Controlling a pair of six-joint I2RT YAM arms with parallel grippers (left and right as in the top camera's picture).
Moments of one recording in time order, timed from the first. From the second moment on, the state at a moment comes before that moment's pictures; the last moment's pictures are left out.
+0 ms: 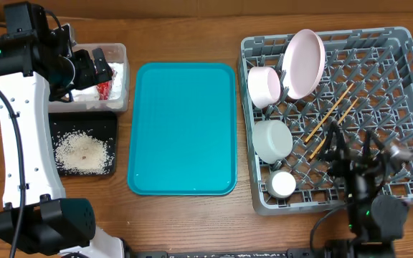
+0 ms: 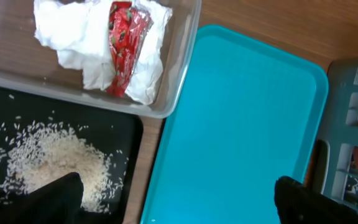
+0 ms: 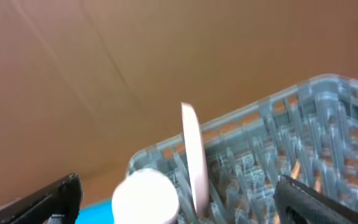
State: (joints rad) left arm 0.21 1.76 1.93 -1.34 0.21 -0.15; right arm 0.01 0.24 0.24 0.02 0.02 0.43
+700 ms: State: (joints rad) left arm 0.21 1.75 1.93 -1.34 0.21 -0.15; right arm 0.01 0.01 0.02 -0.03 0.02 0.41
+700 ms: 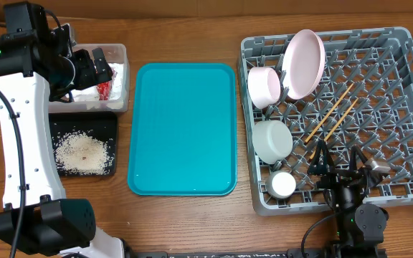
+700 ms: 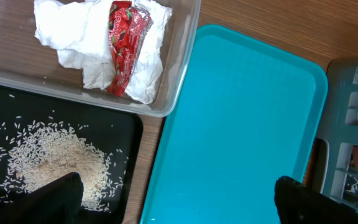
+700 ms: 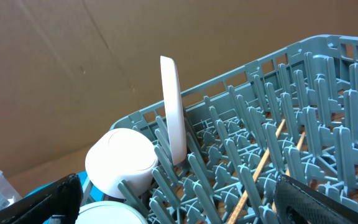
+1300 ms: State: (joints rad) left arm 0.21 1.75 1.93 -1.34 0.21 -0.15; right arm 0.01 0.01 0.02 -0.03 0.02 0.41
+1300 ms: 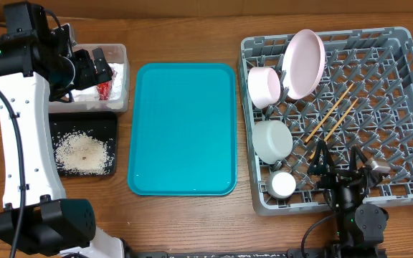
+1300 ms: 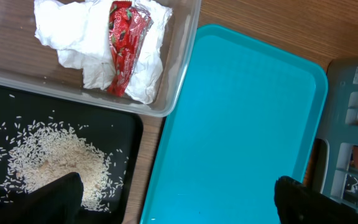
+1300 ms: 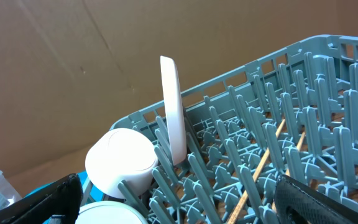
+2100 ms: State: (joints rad) left arm 0.04 0.61 0.35 -0.01 0.29 0.18; right arm 0.01 0.01 0.02 -0.03 0.02 0.41
